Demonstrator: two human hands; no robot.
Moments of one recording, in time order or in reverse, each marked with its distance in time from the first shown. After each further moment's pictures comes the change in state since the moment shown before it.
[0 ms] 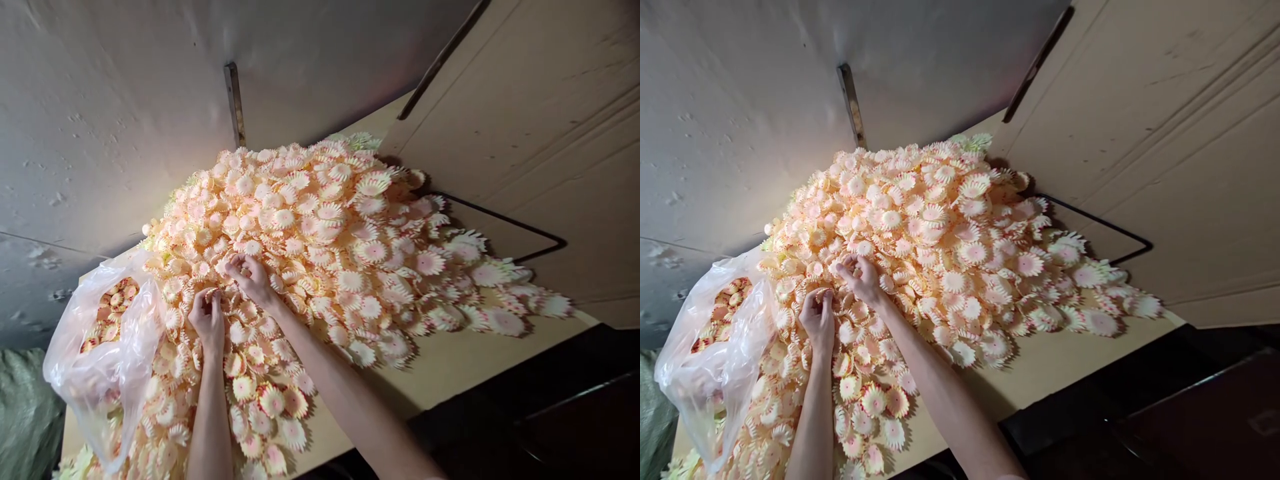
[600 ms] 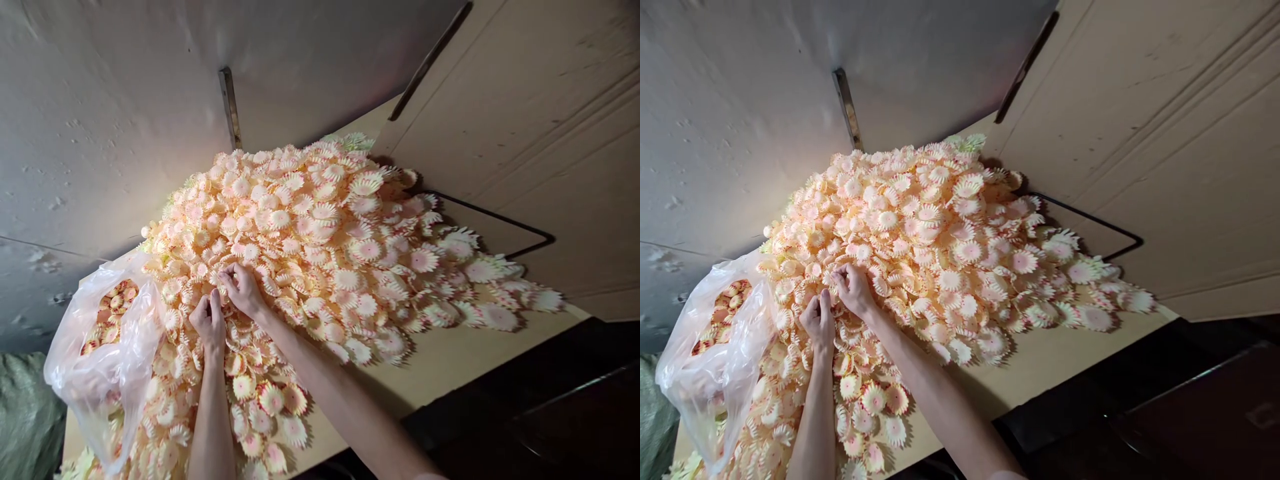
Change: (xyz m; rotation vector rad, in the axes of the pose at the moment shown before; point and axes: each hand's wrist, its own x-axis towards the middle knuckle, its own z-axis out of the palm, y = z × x) left_hand -0.001 0.011 0.000 0.138 -0.024 0.115; right_hand -0.012 0.012 0.021 -0.137 0.002 -0.138
